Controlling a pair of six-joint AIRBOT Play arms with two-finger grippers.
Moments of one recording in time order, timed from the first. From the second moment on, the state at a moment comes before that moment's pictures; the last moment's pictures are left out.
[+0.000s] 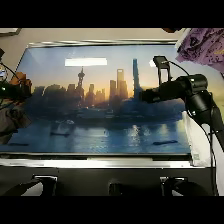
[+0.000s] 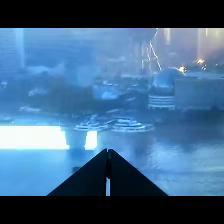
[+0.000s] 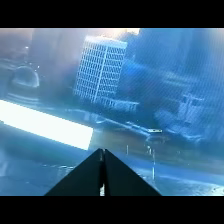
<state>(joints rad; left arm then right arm) 0.14 -1.18 1.45 1.37 -1.39 -1.41 0.28 -1.23 1.31 1.69 -1.10 -1.50</state>
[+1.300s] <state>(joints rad) 0.14 -1.19 1.45 1.37 -1.35 -1.41 0.28 -1.23 1.31 1.69 -1.10 -1.50</state>
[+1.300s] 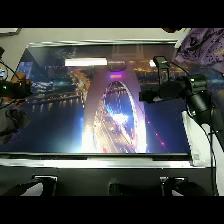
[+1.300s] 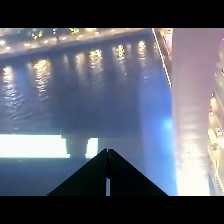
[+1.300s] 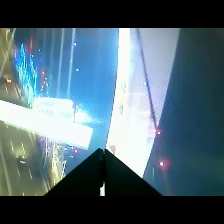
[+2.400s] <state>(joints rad) 0.79 -1.32 1.06 1.53 -0.88 -1.75 0.28 -1.23 1.31 1.69 -1.10 -1.50</state>
